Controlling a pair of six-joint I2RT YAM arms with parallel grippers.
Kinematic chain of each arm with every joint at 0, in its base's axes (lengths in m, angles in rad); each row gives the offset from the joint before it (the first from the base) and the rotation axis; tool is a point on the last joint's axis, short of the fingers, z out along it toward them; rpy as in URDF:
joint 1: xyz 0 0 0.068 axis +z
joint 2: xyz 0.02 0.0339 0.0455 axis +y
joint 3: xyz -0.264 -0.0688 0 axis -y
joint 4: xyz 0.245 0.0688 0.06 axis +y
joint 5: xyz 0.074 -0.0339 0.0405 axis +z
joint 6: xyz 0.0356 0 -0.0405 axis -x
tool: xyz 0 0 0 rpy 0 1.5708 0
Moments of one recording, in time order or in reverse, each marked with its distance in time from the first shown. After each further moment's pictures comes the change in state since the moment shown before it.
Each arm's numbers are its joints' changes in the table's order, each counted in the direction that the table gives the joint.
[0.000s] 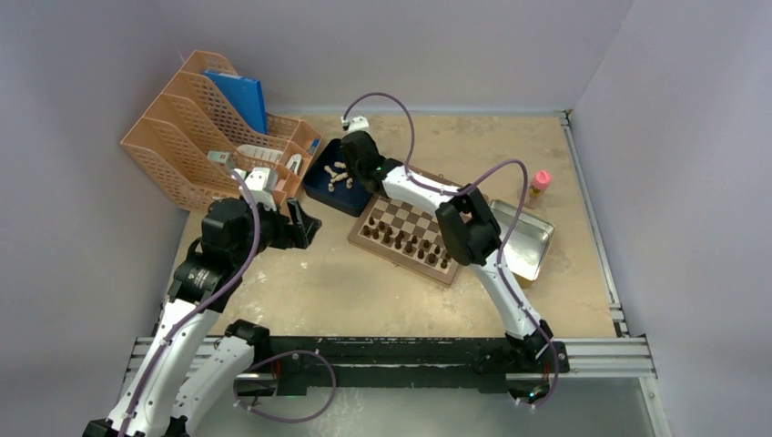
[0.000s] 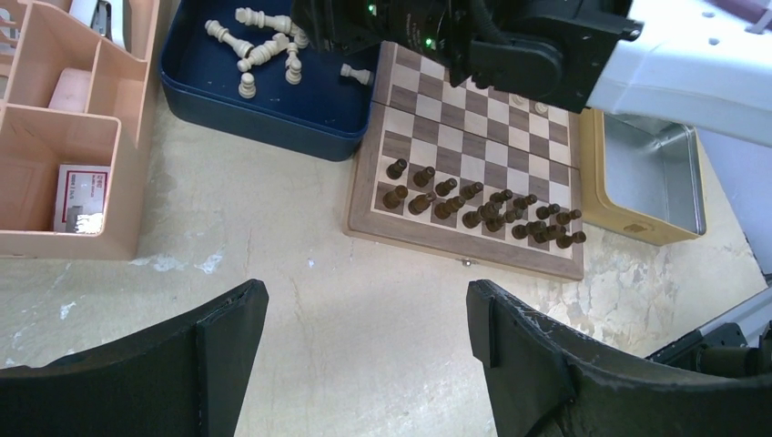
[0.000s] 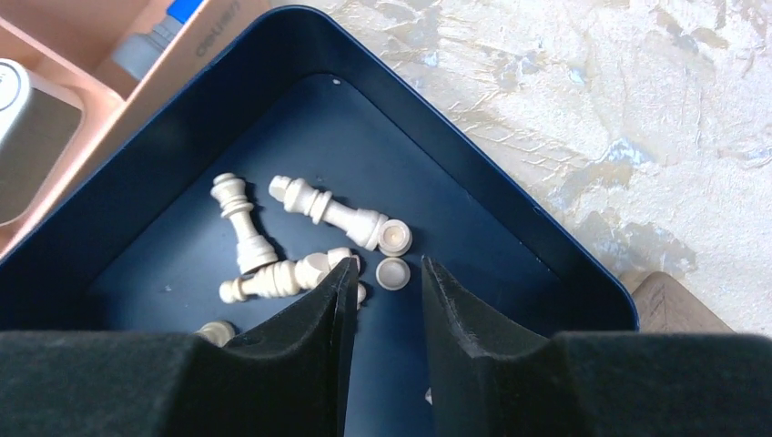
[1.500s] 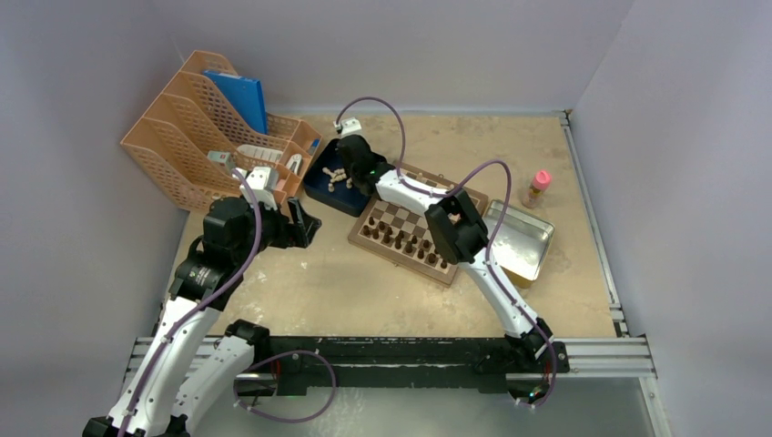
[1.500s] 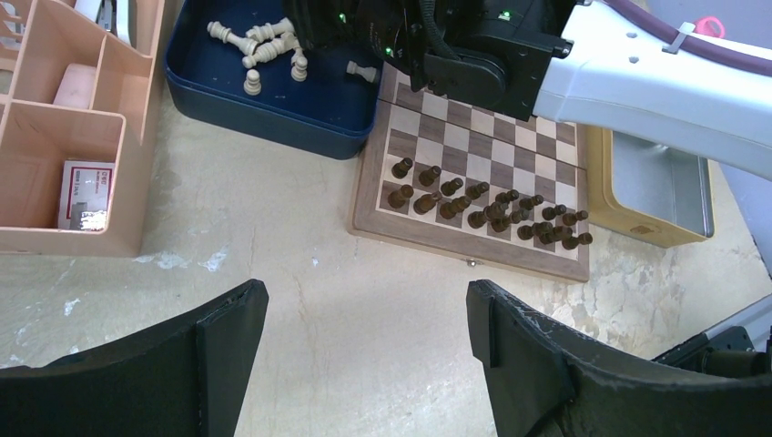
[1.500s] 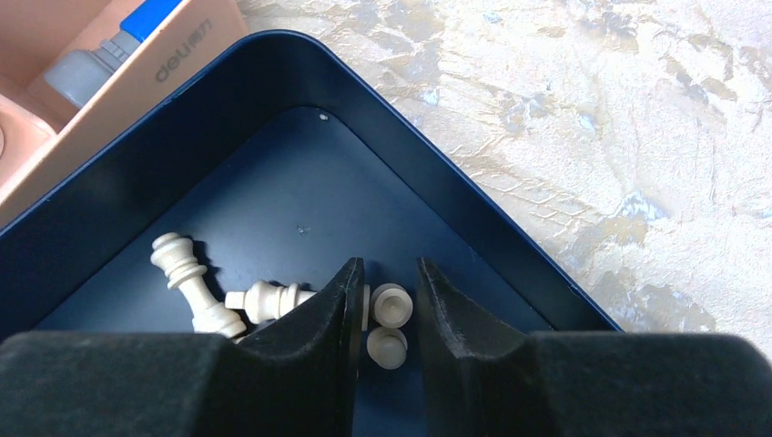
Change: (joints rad) left arm 0.000 0.011 0.000 -0.001 0.013 0.000; right arm 0.003 0.162 0.140 -0.072 -0.057 0.111
